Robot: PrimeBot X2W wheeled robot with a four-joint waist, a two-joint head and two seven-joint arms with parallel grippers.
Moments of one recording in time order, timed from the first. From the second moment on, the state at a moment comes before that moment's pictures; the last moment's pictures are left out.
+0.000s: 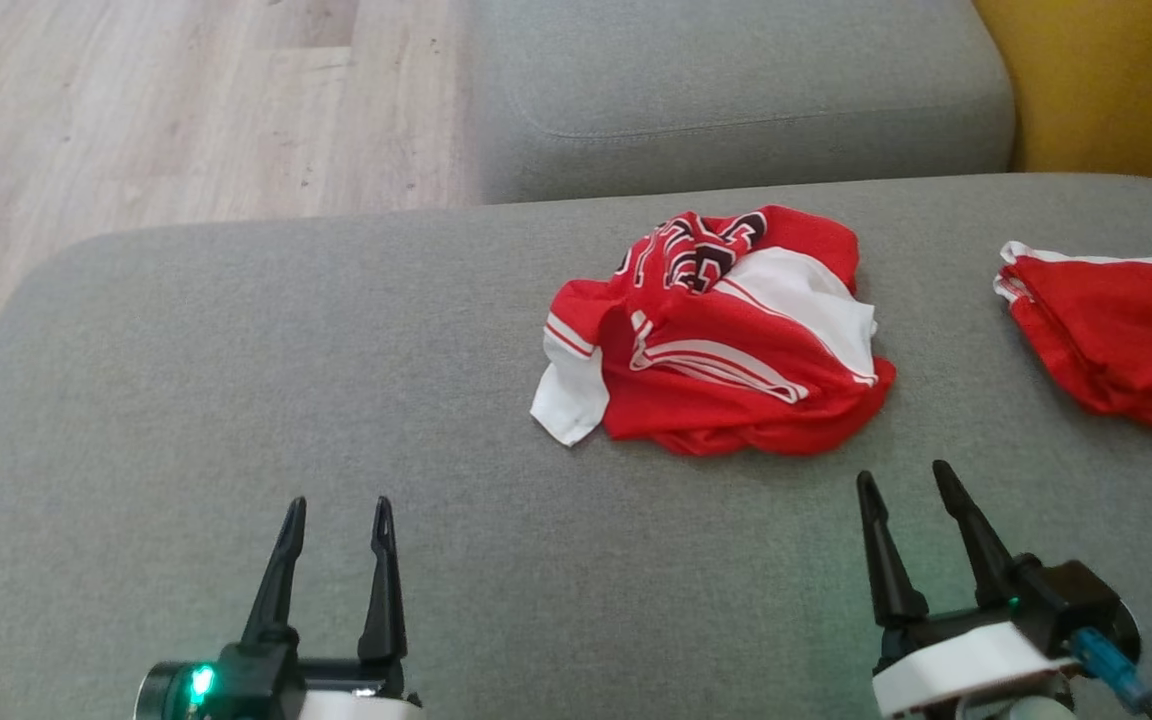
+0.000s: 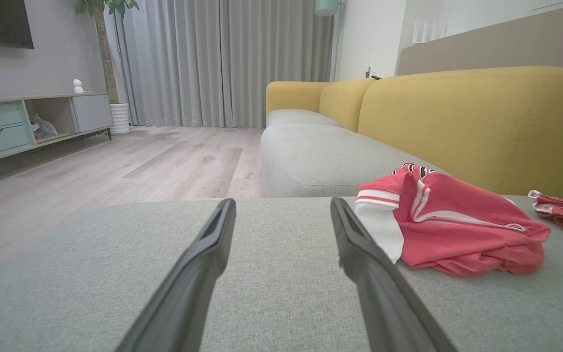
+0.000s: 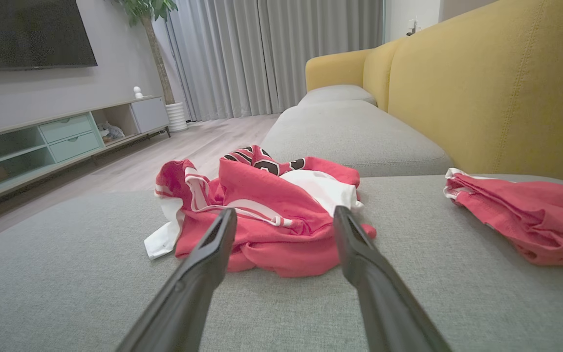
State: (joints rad) left arm 0.11 0.05 -0.23 0.11 -0.14 0.09 -0.25; right arm 0.08 -0.05 0.10 0.22 0.13 0.13 -0.26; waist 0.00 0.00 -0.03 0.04
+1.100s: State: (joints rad) left arm -0.64 0.05 -0.49 0.80 0.12 -0.05 -0.14; right arm -0.07 -0.05 0.23 0.16 0.22 0.13 -0.26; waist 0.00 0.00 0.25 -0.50
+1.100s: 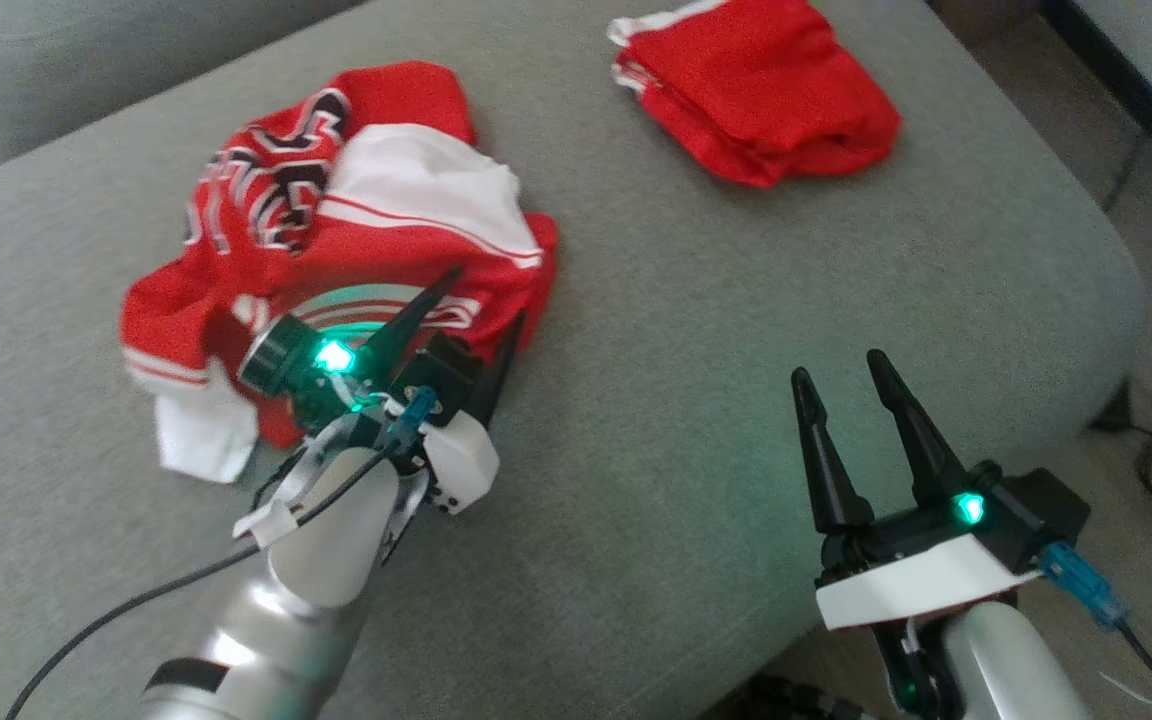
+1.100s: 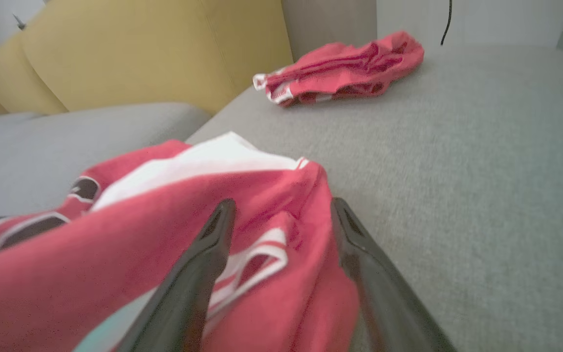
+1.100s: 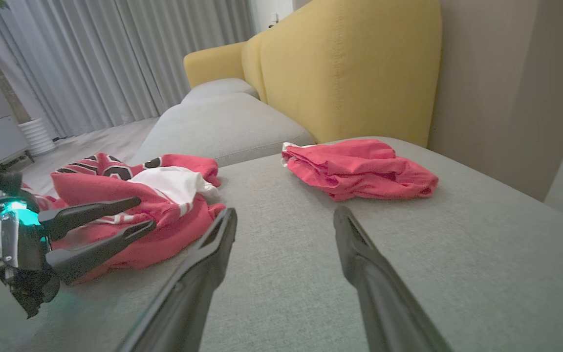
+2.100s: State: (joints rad) left arm -1.01 0.03 -0.47 0.53 -0.26 -0.09 -0.21; right arm -0.01 -0.05 0.21 0.19 0.20 0.13 -0.26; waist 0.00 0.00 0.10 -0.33
